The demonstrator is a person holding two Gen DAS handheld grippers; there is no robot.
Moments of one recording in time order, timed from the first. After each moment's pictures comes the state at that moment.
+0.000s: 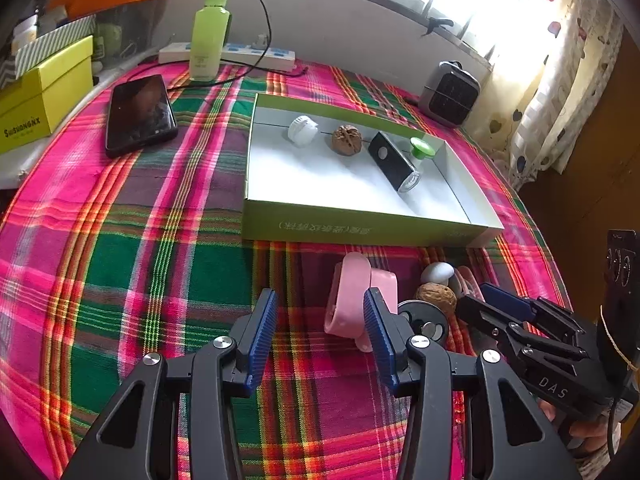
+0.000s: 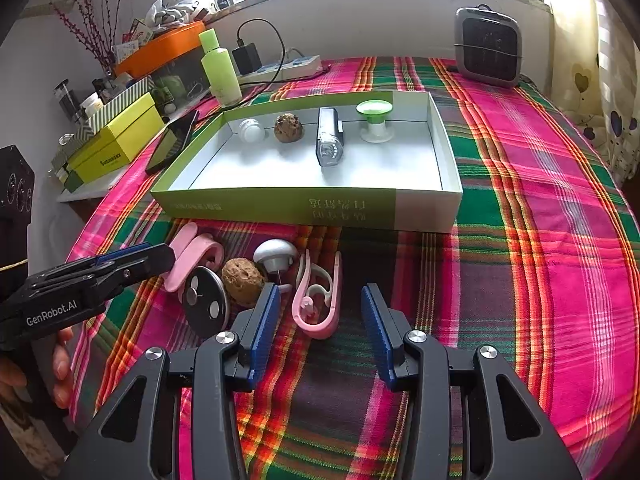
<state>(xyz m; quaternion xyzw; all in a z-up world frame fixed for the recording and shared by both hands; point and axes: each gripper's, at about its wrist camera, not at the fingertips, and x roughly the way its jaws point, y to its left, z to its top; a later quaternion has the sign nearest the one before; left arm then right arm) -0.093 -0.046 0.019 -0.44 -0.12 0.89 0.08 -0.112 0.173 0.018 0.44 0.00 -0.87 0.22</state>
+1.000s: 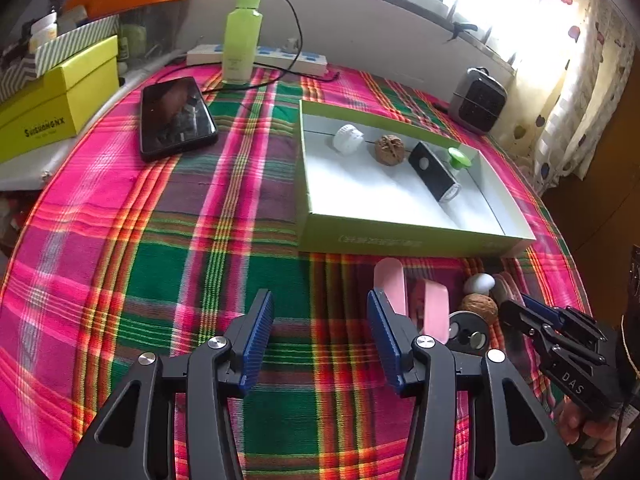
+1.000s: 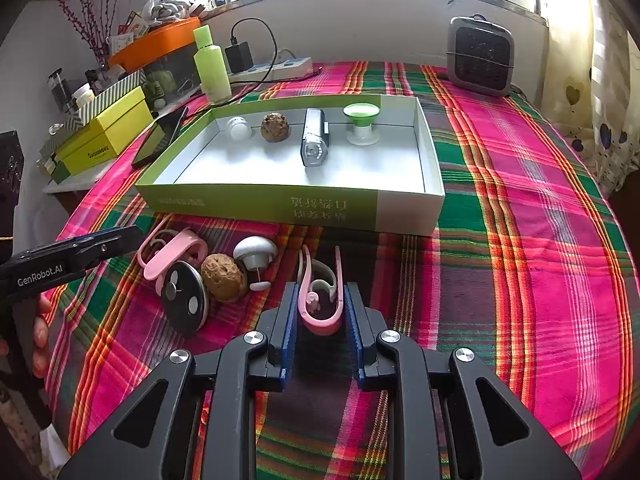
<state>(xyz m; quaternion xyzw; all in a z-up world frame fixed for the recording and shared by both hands) -0.099 -0.073 0.016 -0.44 -0.11 0.89 0.04 -0.110 0.178 0.018 0.43 0.03 -0.88 0.20</state>
